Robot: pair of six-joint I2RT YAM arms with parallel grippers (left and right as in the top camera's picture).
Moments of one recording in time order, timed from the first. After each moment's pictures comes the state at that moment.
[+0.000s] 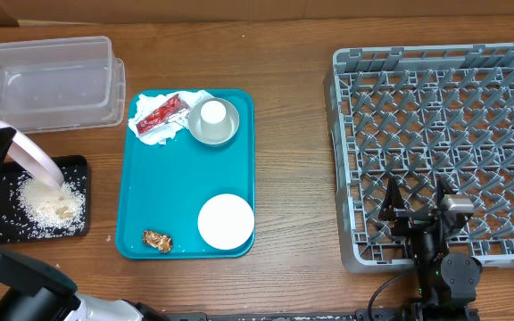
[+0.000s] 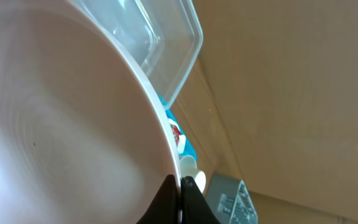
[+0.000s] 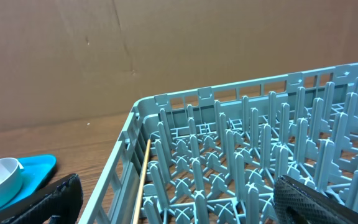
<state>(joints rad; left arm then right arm) 0.95 1.76 1.58 -1.00 0.98 -0.25 -0.01 0.01 0.02 -0.04 -0.03 0.17</state>
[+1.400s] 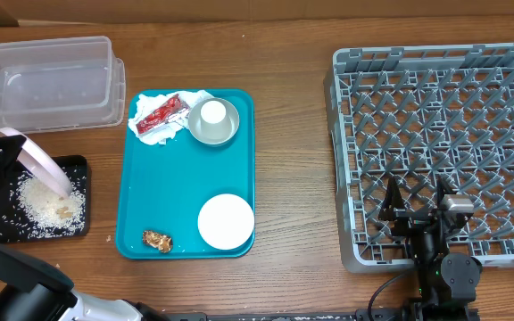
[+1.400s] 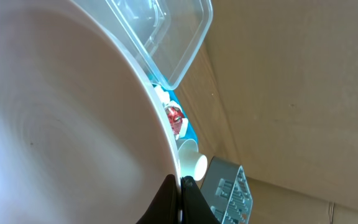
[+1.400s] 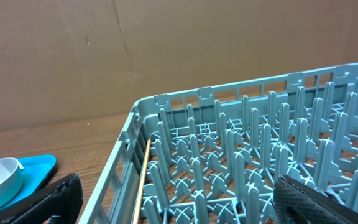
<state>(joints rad) 0.95 1.79 1.57 -1.10 0.99 -0.18 -0.01 0.01 0.02 -0.04 -0.03 0.17</state>
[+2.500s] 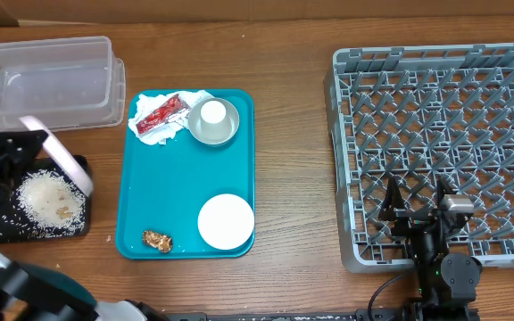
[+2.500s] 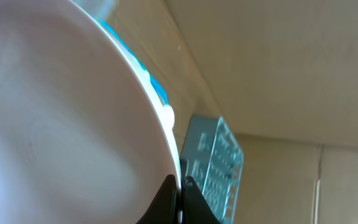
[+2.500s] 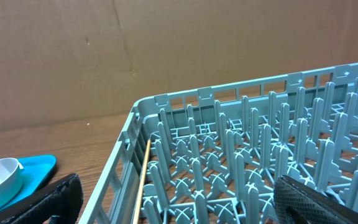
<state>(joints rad) 0.87 1.64 1.57 -1.35 1.08 0.00 -0.01 0.01 0.02 -0.03 -0.03 0.17</state>
